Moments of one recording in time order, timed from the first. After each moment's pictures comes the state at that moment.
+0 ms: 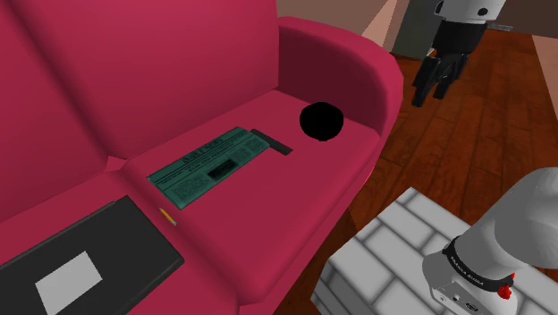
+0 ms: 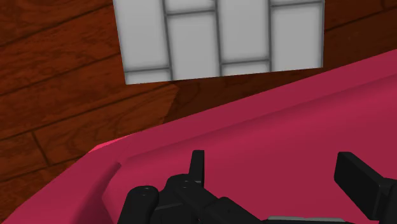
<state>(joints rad) 0.00 -0.79 -0.04 -2.33 0.02 1.47 0.05</state>
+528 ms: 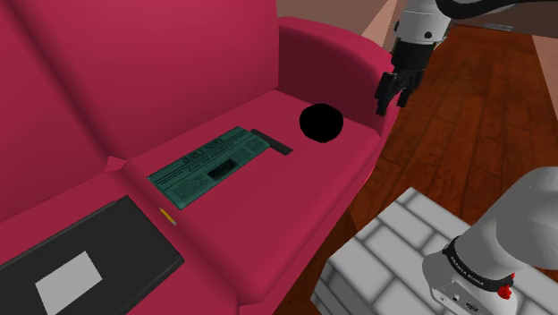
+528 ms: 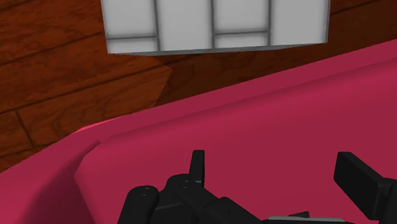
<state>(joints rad) 0.03 -0.63 0.00 -2.35 0.03 1.66 0.06</state>
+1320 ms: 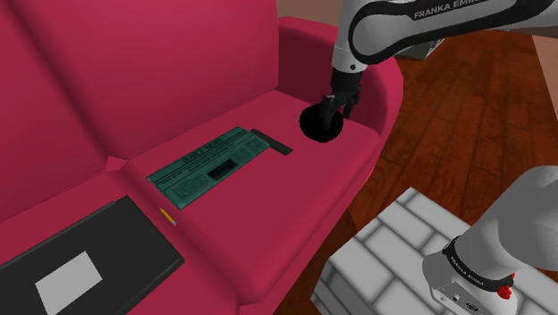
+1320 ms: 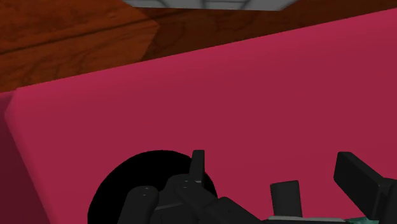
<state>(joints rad) 0.07 -0.25 0.07 -2.24 0.03 1.97 0.08</state>
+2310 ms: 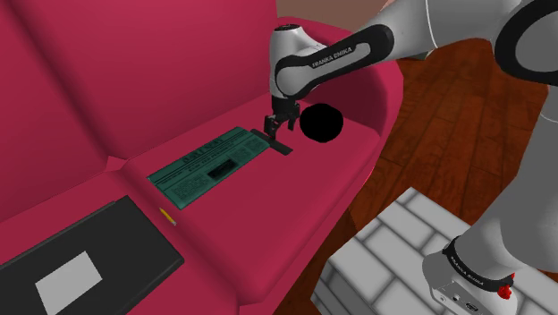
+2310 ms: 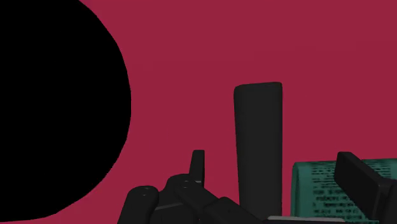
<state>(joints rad) 0.14 0.32 0.13 -1.82 -0.09 2.14 0.15</state>
